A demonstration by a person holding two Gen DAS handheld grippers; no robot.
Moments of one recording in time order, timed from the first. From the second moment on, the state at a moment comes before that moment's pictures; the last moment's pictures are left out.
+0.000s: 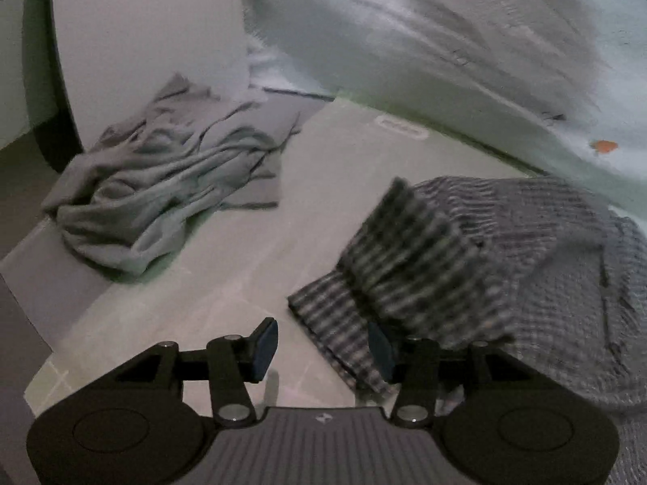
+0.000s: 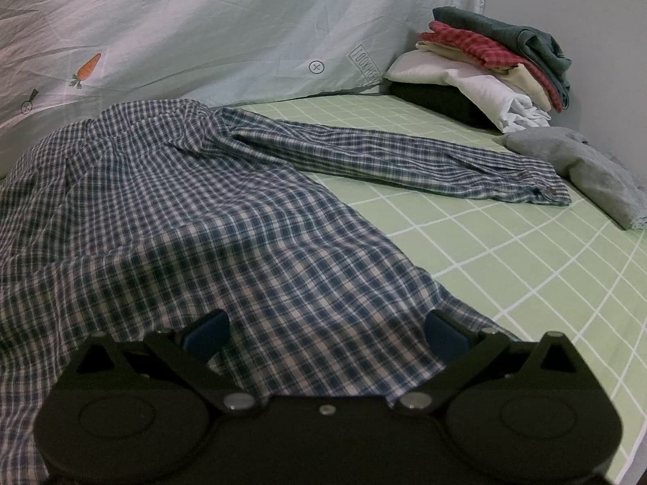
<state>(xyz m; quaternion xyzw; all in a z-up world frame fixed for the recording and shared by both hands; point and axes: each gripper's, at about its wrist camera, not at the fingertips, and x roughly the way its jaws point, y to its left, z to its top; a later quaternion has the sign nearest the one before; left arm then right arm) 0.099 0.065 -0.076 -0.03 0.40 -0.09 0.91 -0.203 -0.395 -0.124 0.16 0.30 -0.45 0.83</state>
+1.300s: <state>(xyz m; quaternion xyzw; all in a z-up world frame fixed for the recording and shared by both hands) 0.080 0.124 -0.075 0.00 0.42 0.06 0.91 -0.200 -0.389 -0.123 0.16 0.30 -0.46 0.82</state>
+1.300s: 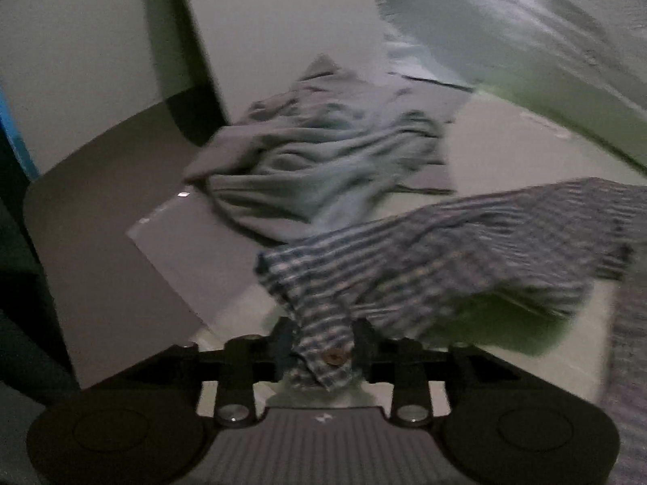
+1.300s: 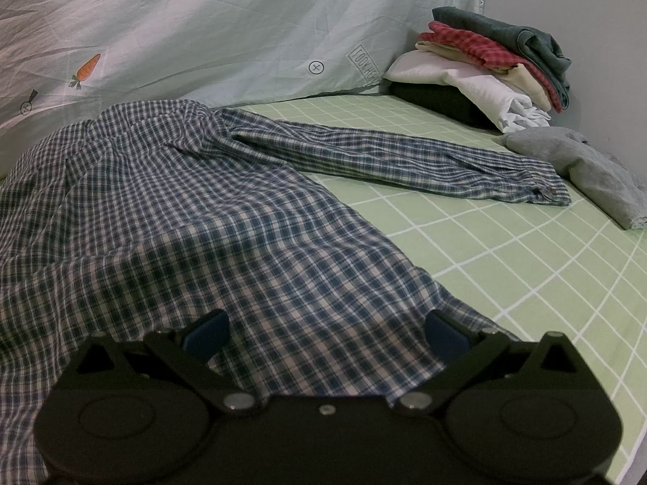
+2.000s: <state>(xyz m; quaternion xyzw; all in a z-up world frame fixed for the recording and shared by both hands) -0.007 0.027 -0.071 -0.04 0.48 -0.12 0.87 -0.251 -0.434 -0.102 0.17 0.37 -0.41 0.82</state>
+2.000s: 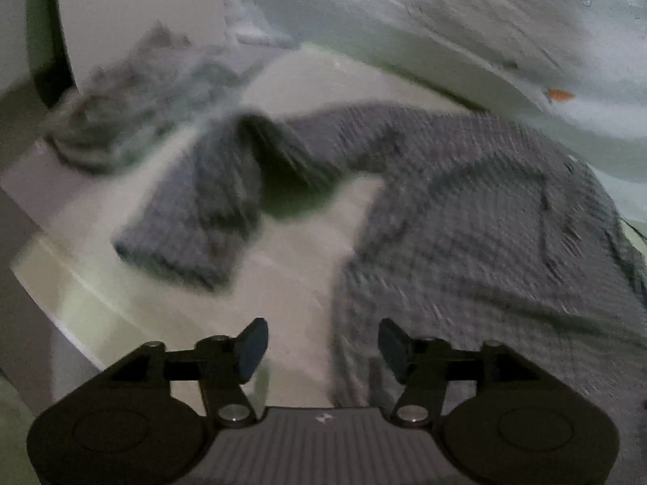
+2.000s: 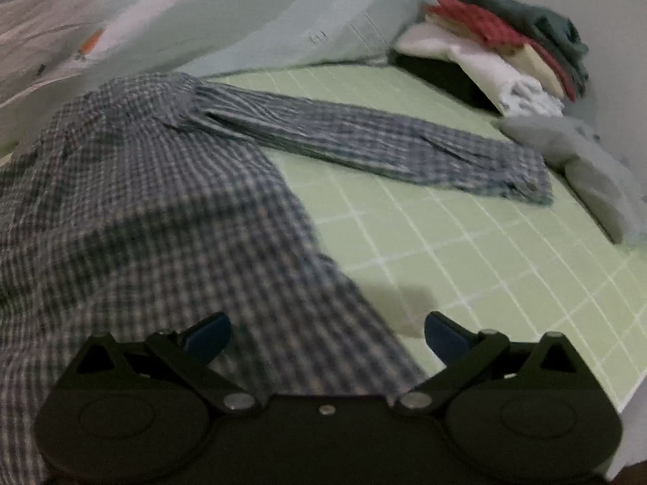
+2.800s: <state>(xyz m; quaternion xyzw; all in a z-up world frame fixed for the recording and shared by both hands) -0.020 0.031 0.042 -0.12 0.41 -0.15 0.89 -0.300 -0.440 0.010 0.23 0.29 -0.31 0.88</state>
